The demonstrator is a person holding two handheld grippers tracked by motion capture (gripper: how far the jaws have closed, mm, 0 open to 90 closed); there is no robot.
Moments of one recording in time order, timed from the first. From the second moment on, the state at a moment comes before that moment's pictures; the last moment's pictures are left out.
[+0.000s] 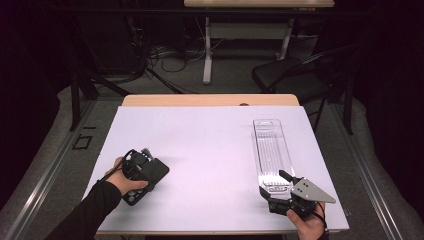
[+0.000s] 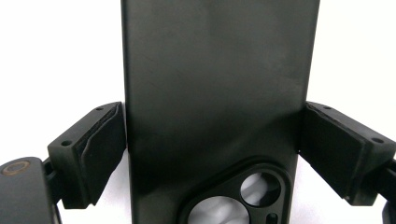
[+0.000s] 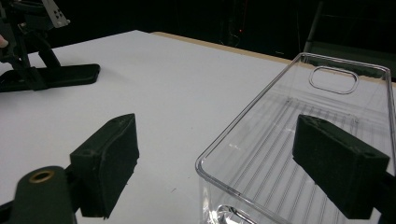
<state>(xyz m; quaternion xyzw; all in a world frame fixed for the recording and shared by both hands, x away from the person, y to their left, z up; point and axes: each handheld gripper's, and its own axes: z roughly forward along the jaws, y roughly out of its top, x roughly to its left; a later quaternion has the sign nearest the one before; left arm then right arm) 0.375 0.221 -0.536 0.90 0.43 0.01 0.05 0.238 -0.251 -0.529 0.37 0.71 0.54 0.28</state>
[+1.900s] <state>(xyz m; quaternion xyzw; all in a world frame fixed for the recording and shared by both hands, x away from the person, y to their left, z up) 0.365 0.181 -0.495 0.92 0.38 0.00 0.09 0.238 -0.251 -0.529 0.36 0.71 0.53 0.28</state>
